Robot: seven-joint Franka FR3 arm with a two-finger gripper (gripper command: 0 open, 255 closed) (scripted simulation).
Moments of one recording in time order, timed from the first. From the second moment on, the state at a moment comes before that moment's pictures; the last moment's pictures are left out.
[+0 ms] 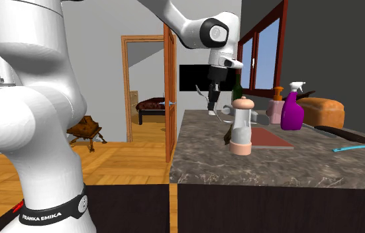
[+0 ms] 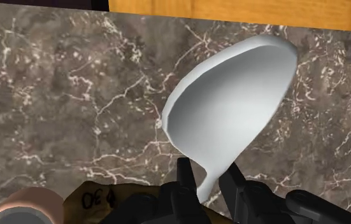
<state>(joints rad) 0.15 -0.01 0.44 -2.00 0.23 1.96 0.56</state>
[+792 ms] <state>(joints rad) 0.19 0.10 0.48 -1.78 0.17 1.85 0.67</state>
